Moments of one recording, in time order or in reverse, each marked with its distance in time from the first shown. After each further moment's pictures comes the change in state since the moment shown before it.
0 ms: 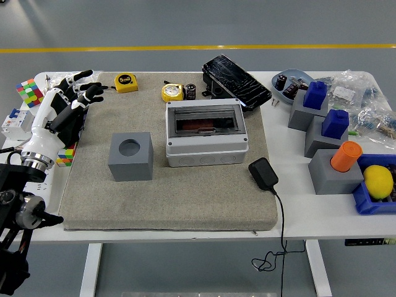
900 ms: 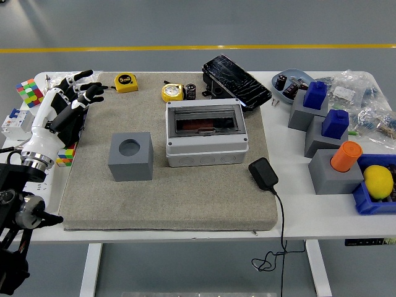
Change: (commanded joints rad) left arm 0.000 0.000 -0.001 -0.001 0.000 -0.002 0.001; right arm 0.000 0.000 -0.005 0.000 0.003 0.001 0.001
